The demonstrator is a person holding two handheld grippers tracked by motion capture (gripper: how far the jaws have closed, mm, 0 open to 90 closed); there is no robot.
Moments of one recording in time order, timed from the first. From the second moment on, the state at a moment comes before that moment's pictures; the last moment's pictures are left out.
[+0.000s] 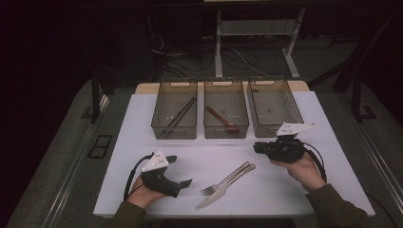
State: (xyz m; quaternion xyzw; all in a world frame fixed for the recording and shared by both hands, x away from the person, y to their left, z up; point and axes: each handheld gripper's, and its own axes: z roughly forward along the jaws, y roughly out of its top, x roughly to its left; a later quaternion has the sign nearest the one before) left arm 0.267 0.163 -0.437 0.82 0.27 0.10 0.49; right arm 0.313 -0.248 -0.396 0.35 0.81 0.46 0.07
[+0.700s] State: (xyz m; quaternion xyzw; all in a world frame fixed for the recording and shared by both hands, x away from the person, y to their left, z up) left arm 0.266 0.162 -0.438 0.82 0.27 0.10 0.49; right arm 0.300 -0.225 -0.423 0.30 0.86 0.41 0.04
